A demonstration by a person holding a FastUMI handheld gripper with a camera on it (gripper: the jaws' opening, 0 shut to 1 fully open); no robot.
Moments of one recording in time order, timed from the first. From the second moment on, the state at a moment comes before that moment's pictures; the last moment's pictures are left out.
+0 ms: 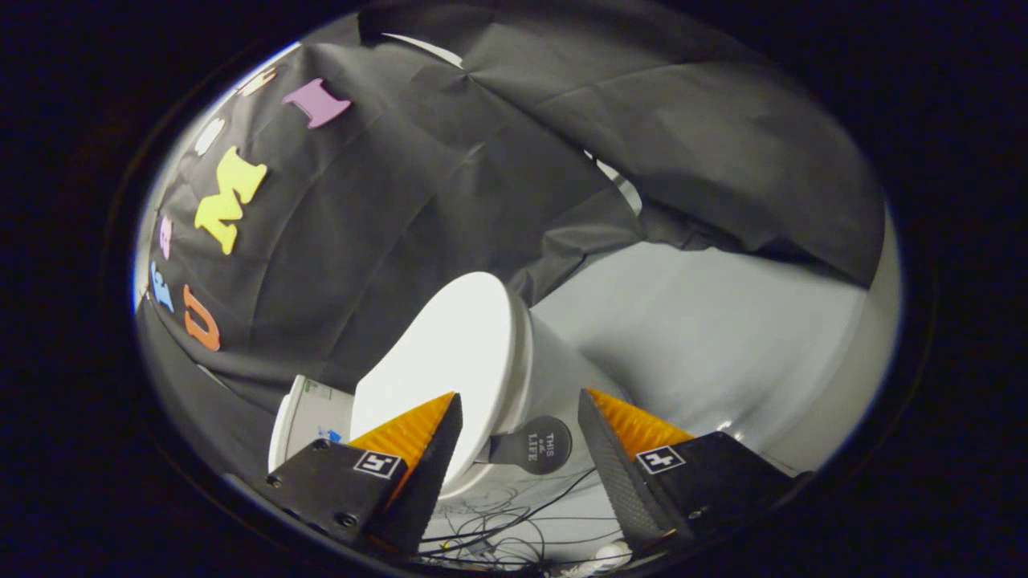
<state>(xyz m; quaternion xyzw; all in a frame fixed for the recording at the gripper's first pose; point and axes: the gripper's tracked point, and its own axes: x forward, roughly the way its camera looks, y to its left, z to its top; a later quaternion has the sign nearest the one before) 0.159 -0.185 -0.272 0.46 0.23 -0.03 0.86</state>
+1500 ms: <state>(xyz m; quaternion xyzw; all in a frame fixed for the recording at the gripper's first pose) 0.157 -0.173 -0.282 0.58 0.24 0.01 0.78</state>
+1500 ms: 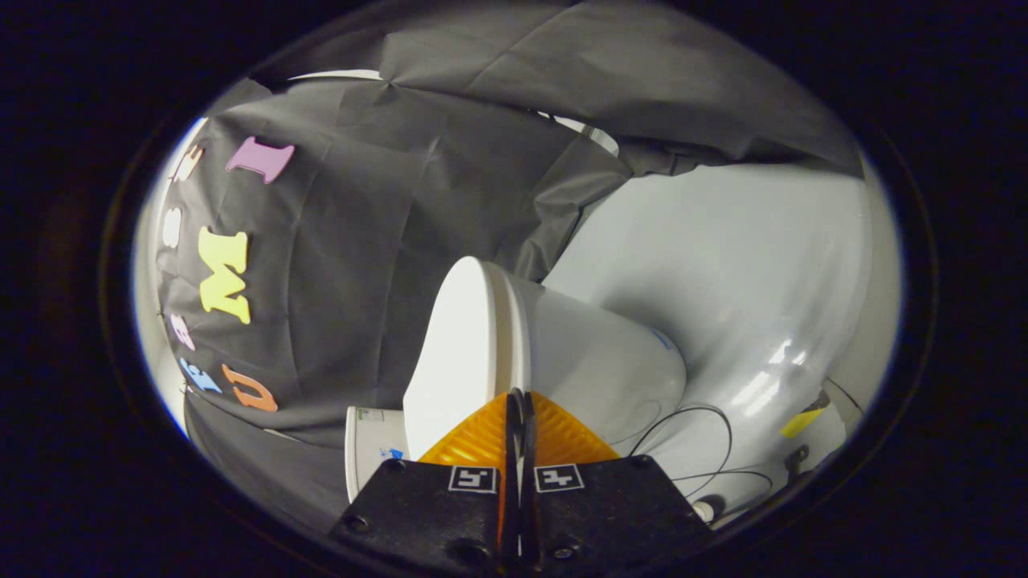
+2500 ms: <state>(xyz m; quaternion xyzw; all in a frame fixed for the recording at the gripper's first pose) 0.148 -0.165 -0.220 0.54 0.24 -0.04 0.80</state>
